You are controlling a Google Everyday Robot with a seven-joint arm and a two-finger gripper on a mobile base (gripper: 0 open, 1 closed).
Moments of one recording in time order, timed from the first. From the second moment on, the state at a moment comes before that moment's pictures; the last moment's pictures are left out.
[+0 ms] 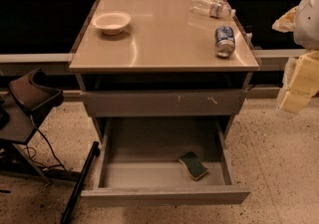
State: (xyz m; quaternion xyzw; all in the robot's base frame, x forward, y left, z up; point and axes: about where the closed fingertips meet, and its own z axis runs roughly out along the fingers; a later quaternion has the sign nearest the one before) arm 0.438 -0.216 0.978 -0.60 0.78 -0.04 0.16
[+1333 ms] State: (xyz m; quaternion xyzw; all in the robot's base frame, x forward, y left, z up) arm 0.420 -0.106 0.765 -0.63 0.74 0.17 0.16
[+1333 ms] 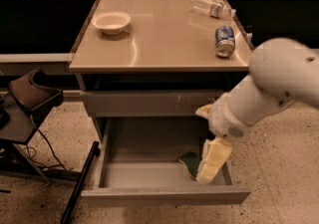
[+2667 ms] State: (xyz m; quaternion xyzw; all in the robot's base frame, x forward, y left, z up) arm 0.517 -0.079 0.601 -0.47 0.84 0.19 0.18
